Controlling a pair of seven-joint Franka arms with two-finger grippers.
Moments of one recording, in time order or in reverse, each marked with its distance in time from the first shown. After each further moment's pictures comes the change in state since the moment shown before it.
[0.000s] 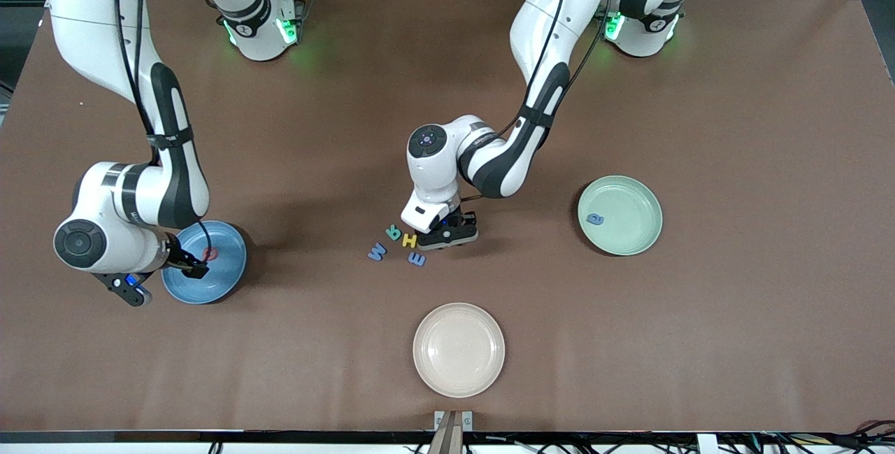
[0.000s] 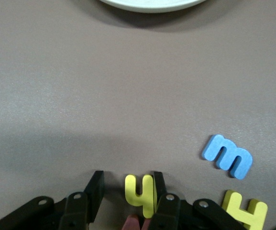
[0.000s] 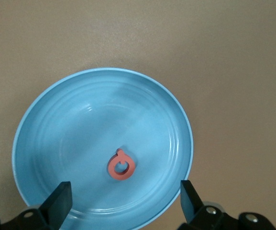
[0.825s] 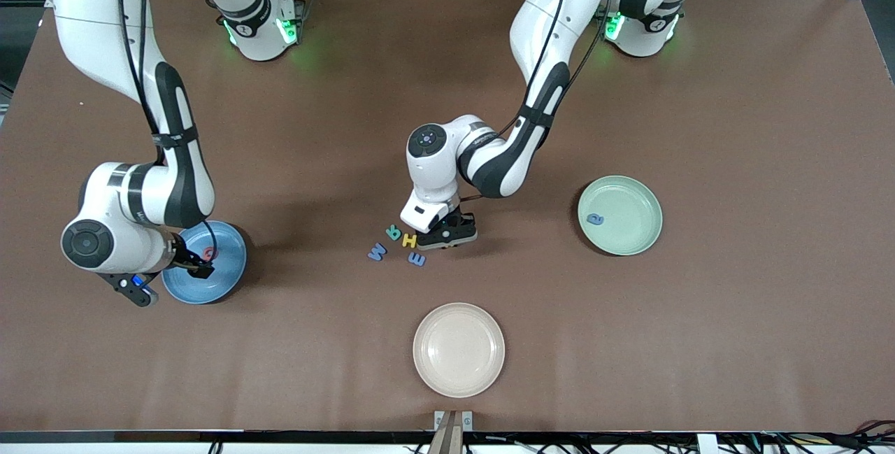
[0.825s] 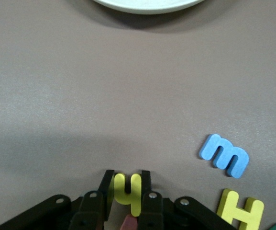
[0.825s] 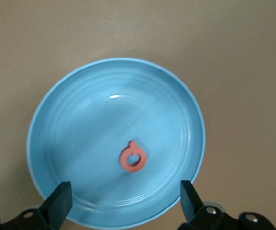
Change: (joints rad) left arm 0.000 0.000 -0.001 0.003 0.000 0.000 0.026; right arm 0.022 0.000 0.013 0.001 0.000 0.001 0.026
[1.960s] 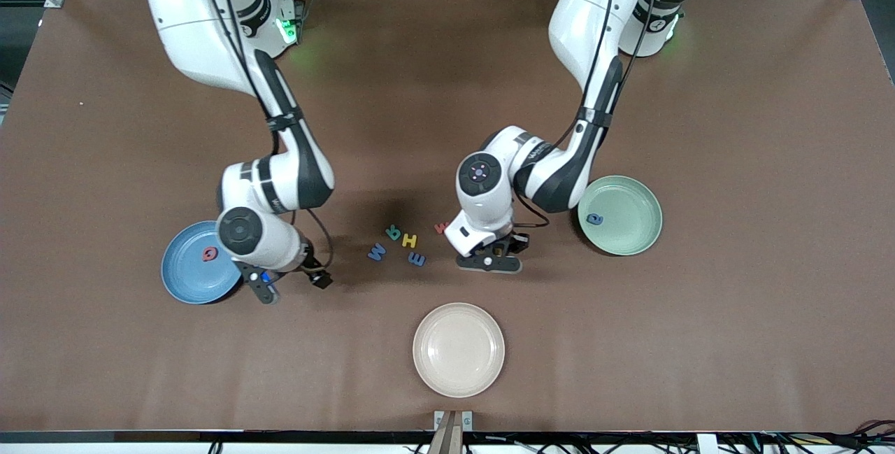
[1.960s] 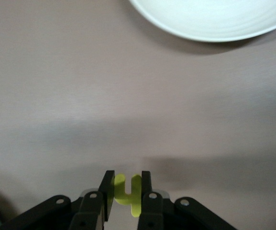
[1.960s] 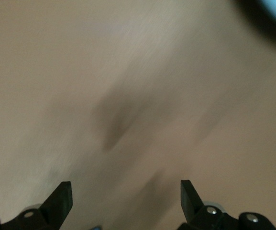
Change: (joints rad) left arm 0.104 -0.173 0.087 -0.152 -0.126 -0.176 0.600; right arm 0.239 0.123 0.143 0.148 0.141 0.103 0.508
